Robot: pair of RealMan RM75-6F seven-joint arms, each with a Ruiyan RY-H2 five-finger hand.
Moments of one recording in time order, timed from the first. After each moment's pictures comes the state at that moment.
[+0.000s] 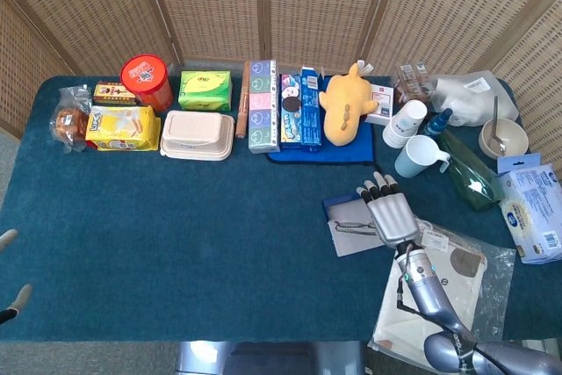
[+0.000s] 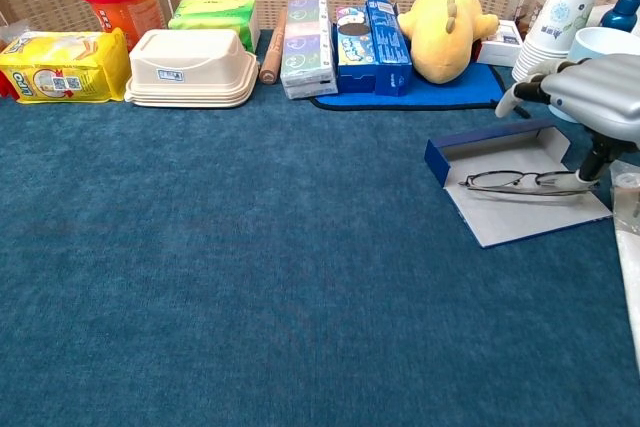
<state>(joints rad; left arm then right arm) 0.11 -0.89 0.05 -1.95 1.58 1.63 0.04 0.53 -1.49 0.15 -1.56 -1.17 1.12 -0.71</state>
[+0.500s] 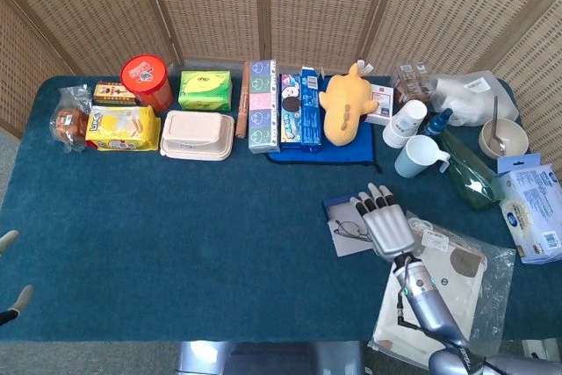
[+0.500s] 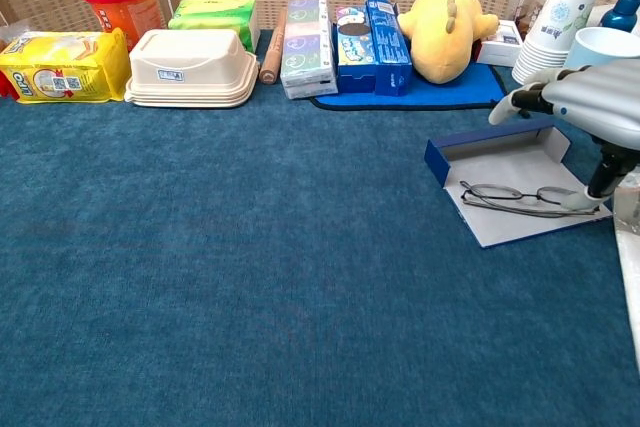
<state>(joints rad) 0.12 -0.90 0.05 -1.94 1.59 1.63 0.03 0.52 -1.42 0.10 -1.76 -1.13 1.16 -0.79</state>
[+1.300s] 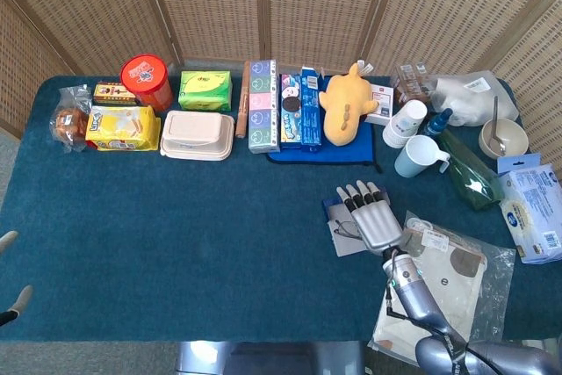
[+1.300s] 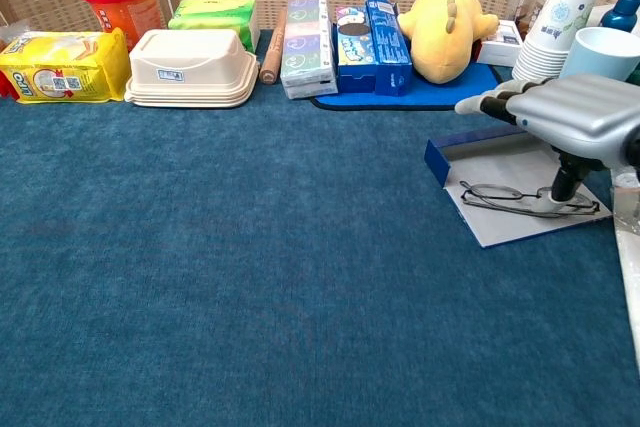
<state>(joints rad) 0.12 -0.90 0.05 -1.94 1.60 1.64 0.03 0.59 -1.51 0.11 -1.62 -1.09 1.10 -0.77</state>
